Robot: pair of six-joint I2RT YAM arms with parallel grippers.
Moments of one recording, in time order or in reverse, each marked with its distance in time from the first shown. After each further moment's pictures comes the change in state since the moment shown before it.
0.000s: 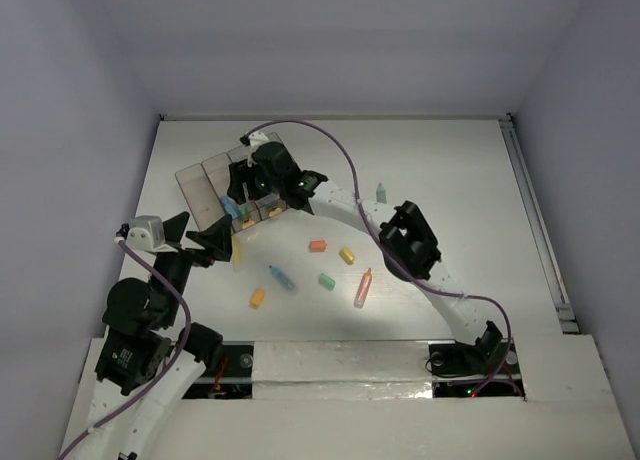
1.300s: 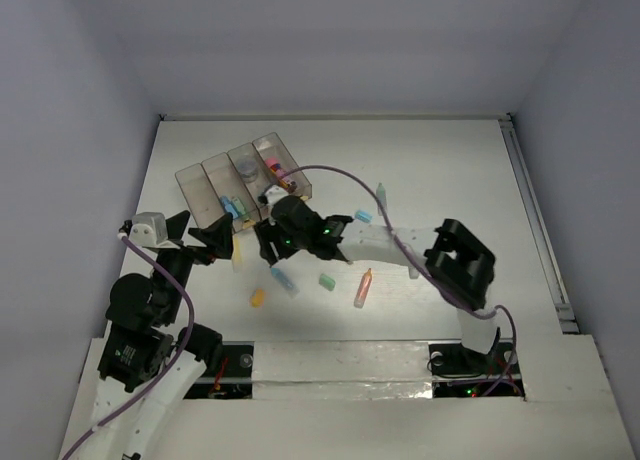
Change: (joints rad) left arm 0.040 0.023 0.000 0.000 0.033 0.000; right arm 0.152 -0.531 -0.794 -0.029 0.119 0.022
